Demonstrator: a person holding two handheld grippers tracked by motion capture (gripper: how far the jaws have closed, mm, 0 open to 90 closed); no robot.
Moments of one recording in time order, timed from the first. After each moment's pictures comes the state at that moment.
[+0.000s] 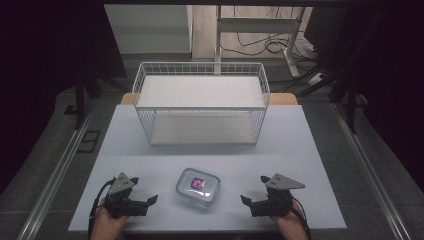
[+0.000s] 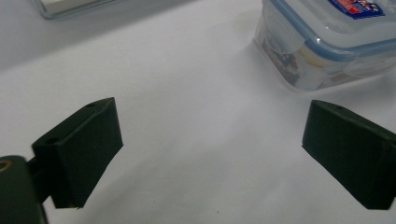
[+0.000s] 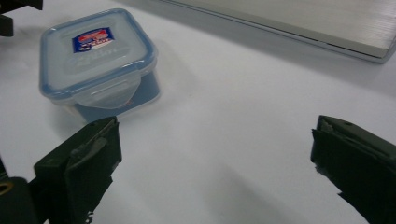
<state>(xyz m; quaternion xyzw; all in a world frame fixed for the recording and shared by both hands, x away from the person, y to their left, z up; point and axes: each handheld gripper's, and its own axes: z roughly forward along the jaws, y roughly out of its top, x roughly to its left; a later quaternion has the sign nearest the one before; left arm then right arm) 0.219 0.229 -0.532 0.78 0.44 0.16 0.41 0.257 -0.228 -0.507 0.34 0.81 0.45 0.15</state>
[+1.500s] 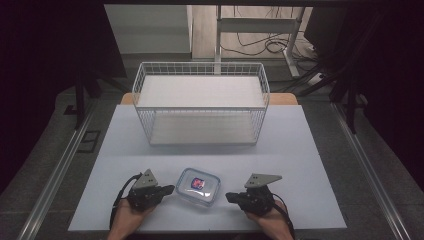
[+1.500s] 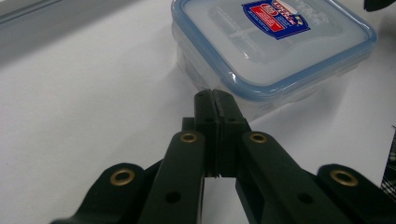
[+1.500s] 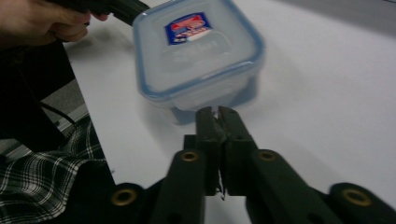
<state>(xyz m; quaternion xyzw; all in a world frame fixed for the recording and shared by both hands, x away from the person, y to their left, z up) 0.241 0.175 -0.530 0.82 0.36 0.09 0.43 0.256 -0.179 -0.501 0.28 0.85 0.44 0.01</state>
